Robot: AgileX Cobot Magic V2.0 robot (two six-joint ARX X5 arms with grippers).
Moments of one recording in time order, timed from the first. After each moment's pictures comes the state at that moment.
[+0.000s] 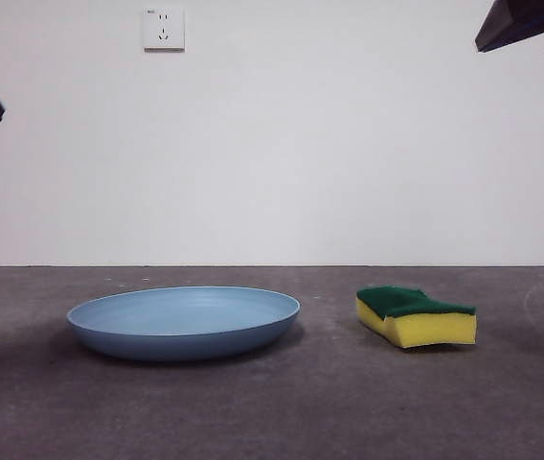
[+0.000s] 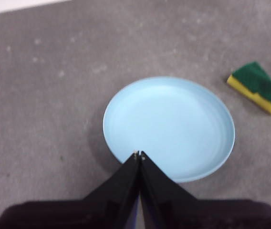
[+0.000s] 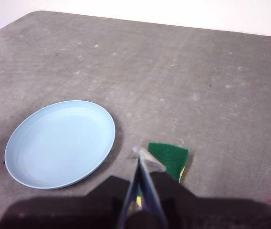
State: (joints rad) left arm -0.53 0.63 0.56 -0.42 -0.13 -0.07; right arm 0.69 0.73 0.68 -0.34 0.24 0.12
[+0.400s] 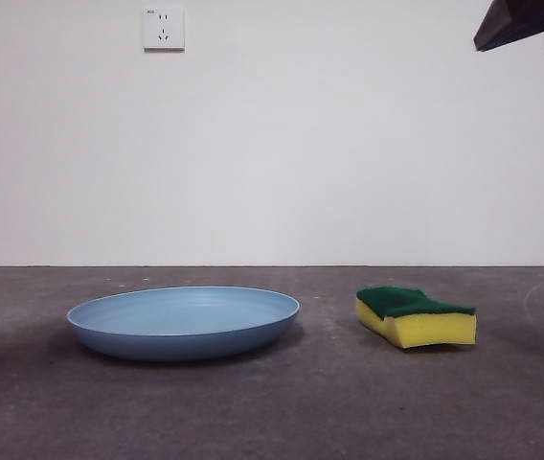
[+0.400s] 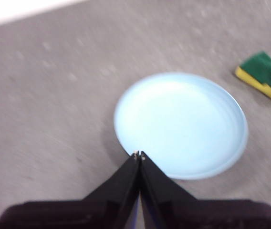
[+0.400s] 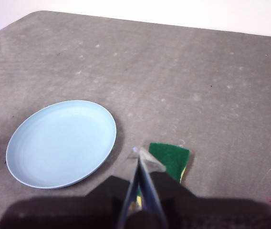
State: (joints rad) left arm -0.50 0.55 0.56 -0.44 -0.16 0.02; right arm 0.69 0.73 0.68 -0.34 0.24 0.12
